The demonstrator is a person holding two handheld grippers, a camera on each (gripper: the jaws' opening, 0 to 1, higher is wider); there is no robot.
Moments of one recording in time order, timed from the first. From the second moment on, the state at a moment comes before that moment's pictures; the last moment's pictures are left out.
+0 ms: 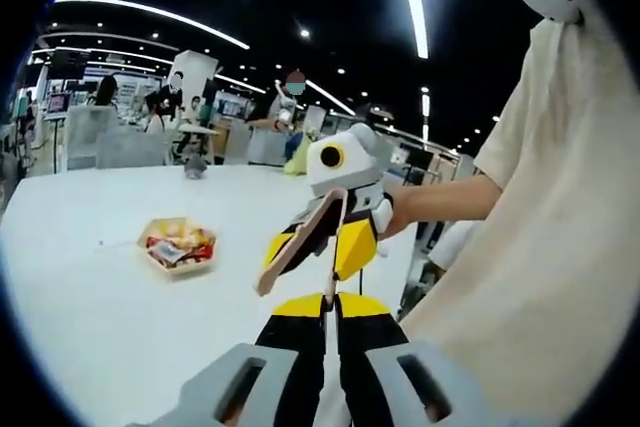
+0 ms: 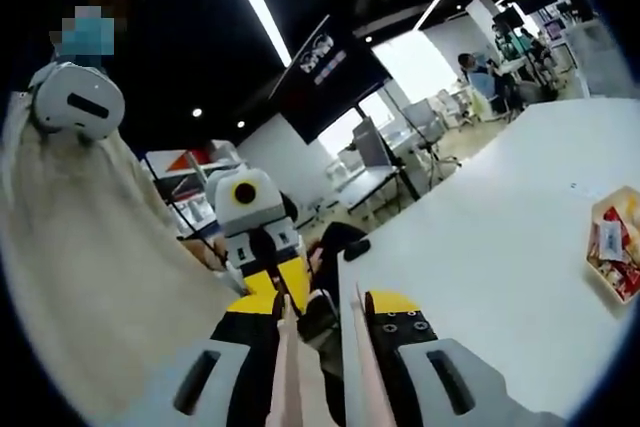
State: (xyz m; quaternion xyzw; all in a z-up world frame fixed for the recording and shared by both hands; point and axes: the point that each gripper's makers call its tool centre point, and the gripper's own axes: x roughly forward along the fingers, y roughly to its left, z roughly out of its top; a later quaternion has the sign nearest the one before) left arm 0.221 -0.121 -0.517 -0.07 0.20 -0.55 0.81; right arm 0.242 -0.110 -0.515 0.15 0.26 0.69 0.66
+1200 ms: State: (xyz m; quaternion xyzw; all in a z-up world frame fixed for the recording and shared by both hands) left arm 0.214 -0.118 -0.512 -0.07 0.20 -0.56 0.80; right arm 0.238 -0.124 -0.532 0.09 0.29 0.69 0.66
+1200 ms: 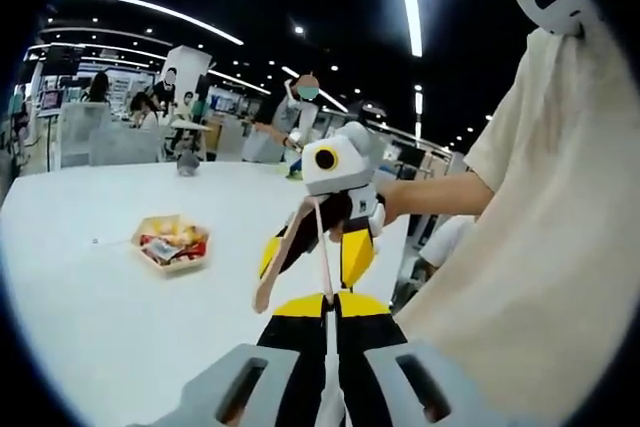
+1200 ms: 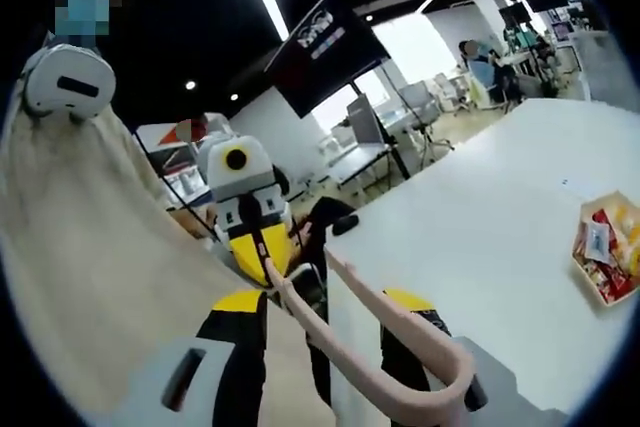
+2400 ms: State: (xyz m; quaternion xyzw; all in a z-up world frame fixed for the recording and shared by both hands) left arm 0.210 -0.116 -0.512 -0.07 0.22 -0.58 0.78; right arm 0.248 -0.165 -0.539 0.02 0.31 0.67 0.67
